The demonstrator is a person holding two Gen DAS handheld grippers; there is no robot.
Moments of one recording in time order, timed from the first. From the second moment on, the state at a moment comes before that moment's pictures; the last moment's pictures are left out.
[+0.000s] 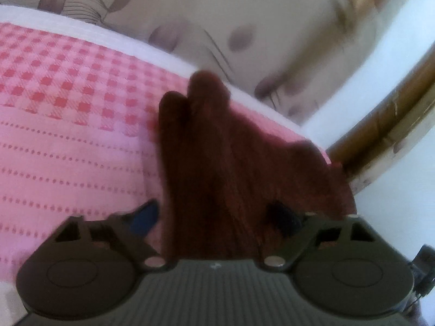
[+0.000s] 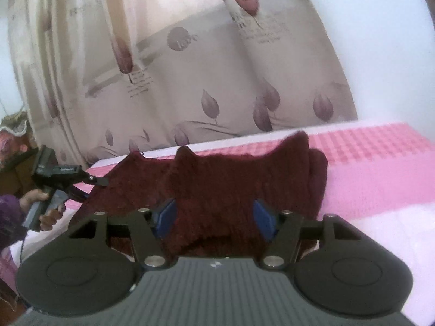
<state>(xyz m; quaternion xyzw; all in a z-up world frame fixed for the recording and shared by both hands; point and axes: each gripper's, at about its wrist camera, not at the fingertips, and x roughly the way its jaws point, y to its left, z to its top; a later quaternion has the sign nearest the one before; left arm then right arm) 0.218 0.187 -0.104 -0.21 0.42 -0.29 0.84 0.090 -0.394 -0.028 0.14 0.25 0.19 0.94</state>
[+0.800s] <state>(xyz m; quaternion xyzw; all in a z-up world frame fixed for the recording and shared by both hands) 0.178 0.094 -0.068 0.08 0.34 -0.18 0.92 0.068 -0.372 -0.026 0.17 0.25 0.22 0.93</state>
